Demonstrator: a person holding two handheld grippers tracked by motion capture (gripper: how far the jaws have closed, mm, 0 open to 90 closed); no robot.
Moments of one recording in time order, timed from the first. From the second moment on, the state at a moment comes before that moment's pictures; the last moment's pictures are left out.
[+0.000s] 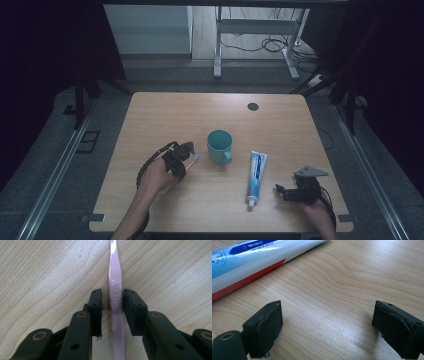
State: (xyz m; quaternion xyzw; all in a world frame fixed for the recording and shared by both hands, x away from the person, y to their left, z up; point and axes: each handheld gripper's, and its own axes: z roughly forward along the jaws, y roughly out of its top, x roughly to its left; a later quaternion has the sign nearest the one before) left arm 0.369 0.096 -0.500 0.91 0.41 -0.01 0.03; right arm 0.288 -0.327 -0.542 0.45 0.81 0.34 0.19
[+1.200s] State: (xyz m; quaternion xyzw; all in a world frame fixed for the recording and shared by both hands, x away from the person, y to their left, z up) left arm 0.369 0.109 -0.474 0.91 0.41 -0.01 0.12; right arm 0.288 -0.327 -0.542 0.45 0.81 0.34 0.19
